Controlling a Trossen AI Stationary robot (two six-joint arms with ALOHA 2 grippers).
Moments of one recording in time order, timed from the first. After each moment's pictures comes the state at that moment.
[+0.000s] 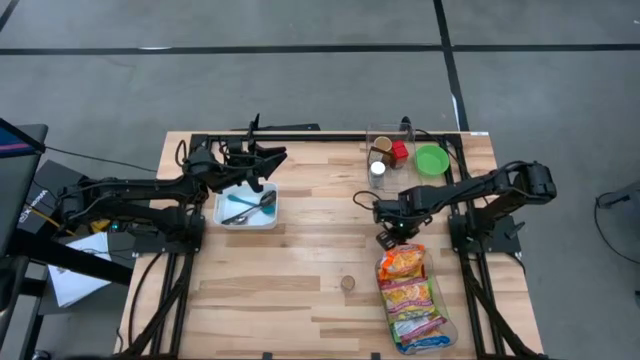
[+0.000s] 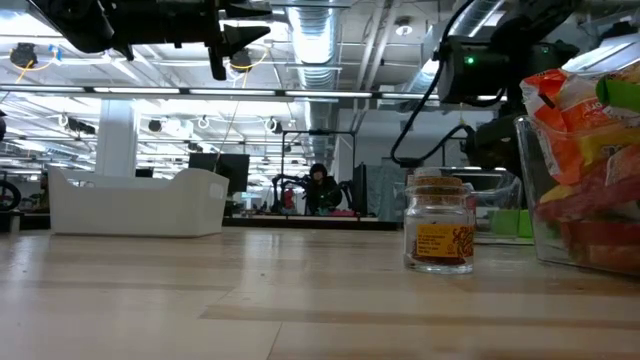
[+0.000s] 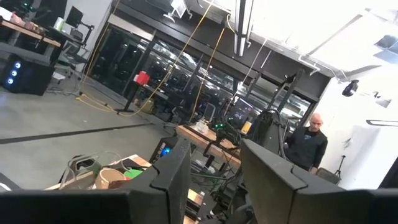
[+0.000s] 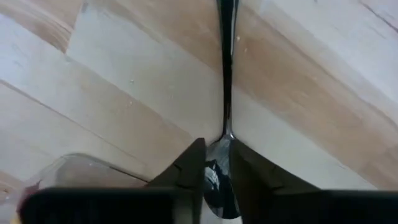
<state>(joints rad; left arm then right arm) 0.32 1.05 0.49 0.84 -0.02 -0.50 -0.01 1.49 0.77 -0.81 -0.16 0.95</state>
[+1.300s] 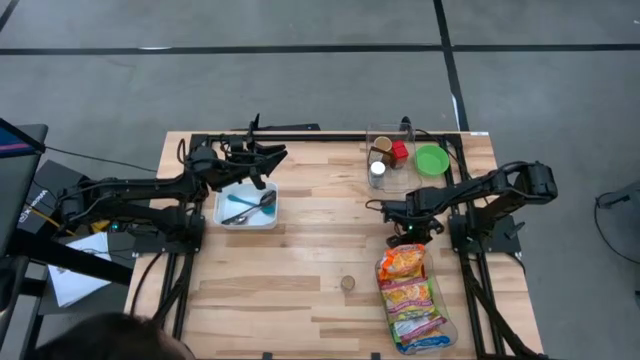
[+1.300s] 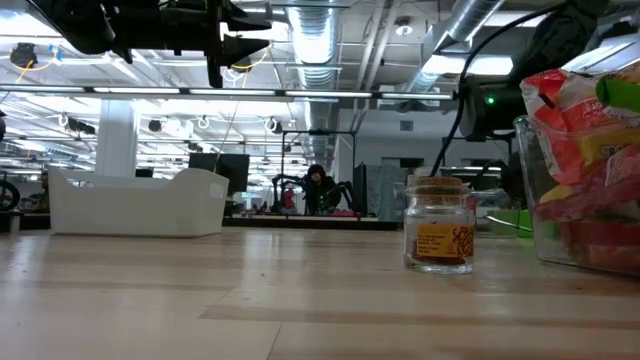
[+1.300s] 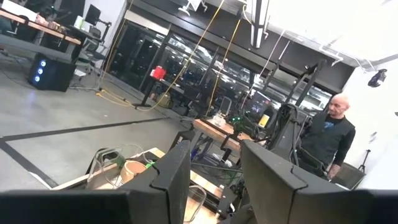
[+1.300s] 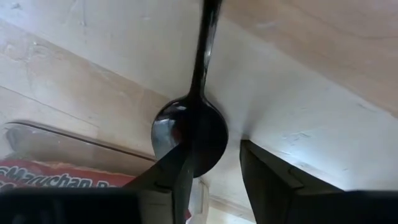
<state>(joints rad) 0.36 1.05 0.49 0.78 -0.03 -0.48 -0.07 1.48 0.61 -0.74 -0.39 1.00</state>
